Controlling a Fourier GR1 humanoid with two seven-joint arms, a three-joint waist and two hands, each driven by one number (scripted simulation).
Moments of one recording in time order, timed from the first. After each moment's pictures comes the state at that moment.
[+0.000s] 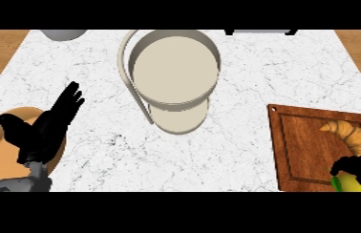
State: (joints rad) left arm -0.05 0.29 0.02 -1.56 0.18 -0.02 0.20; right arm 0.30 -0.68 0.01 -1.63 0.97 0.10 -0.26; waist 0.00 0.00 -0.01
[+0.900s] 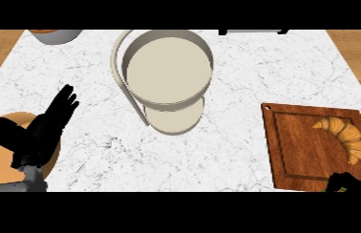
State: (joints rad) left arm -0.03 0.28 0.06 -1.58 0.17 -0.04 0.20; right arm 0.47 -0.34 -0.01 -1.88 1.16 0.06 0.19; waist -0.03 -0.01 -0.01
